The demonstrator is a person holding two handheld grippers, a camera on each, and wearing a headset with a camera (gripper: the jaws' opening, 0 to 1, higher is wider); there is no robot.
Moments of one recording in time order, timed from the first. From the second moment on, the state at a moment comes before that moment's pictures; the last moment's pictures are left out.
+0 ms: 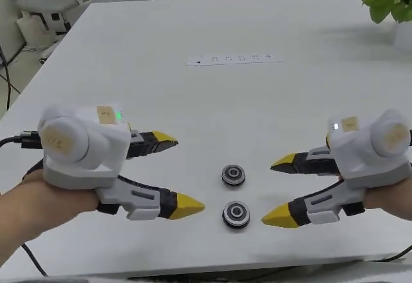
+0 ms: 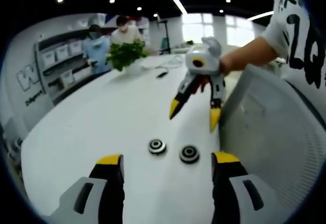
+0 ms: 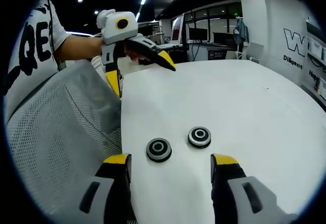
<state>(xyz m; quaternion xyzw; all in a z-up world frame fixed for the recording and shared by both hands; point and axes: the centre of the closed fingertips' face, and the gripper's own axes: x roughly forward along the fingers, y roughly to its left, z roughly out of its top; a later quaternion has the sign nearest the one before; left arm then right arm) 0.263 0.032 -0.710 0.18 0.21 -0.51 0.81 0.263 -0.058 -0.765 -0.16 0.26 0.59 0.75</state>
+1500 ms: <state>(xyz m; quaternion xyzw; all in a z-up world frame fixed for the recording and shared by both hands) 0.253 -0.026 -0.760 0.19 0.26 -0.60 0.73 0.249 -0.032 -0.797 -0.18 0.28 0.64 0.69</state>
